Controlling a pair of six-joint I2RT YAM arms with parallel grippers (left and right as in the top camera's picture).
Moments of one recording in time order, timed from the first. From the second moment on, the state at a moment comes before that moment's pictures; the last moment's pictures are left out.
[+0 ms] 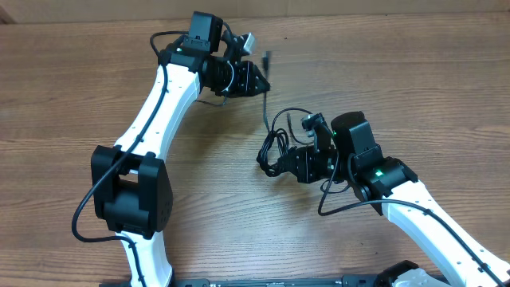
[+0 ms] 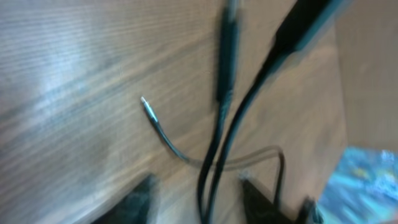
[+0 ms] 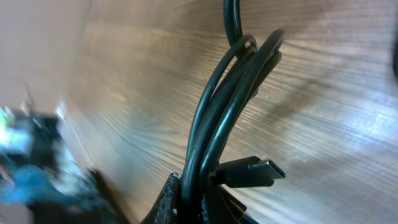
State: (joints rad) left arm -0.26 2.03 1.77 -0.85 0.69 -0.19; right arm 0.44 1.29 0.79 -0.33 -0.59 0.46
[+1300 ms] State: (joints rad) left arm -0.32 2.03 1.72 -1.13 0.59 -0.34; right arm 0.34 1.29 0.79 -0.01 -0.61 1.02
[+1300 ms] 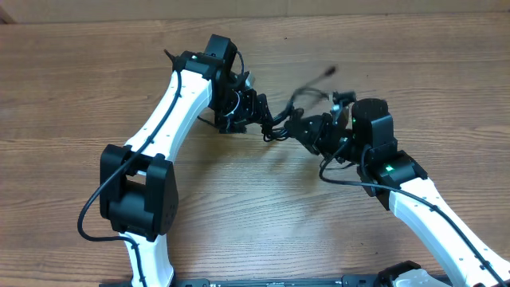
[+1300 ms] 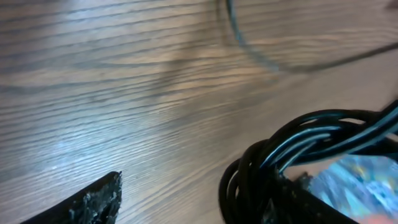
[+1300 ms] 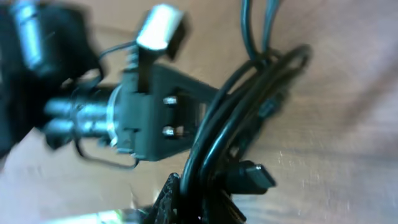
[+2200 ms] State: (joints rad) left arm -0.27 2.03 1.72 -1.16 0.79 -0.23; right arm 0.34 1.30 0.79 -0.03 -0.74 0.20
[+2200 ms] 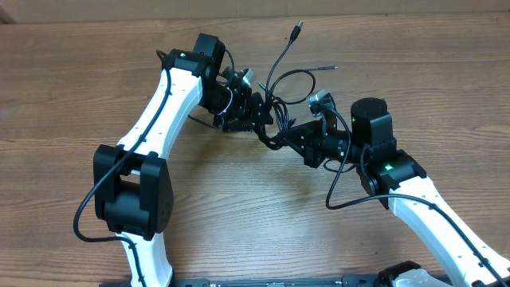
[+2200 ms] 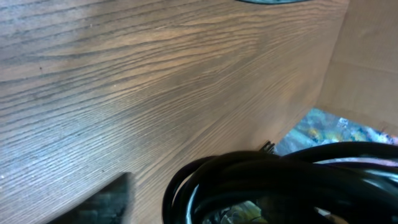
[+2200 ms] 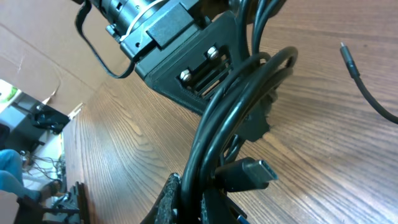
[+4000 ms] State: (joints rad) left arm -0.28 2.03 1.71 -1.14 1.04 -0.25; right arm 0.35 1.32 0.79 -0.19 -0.17 0.49
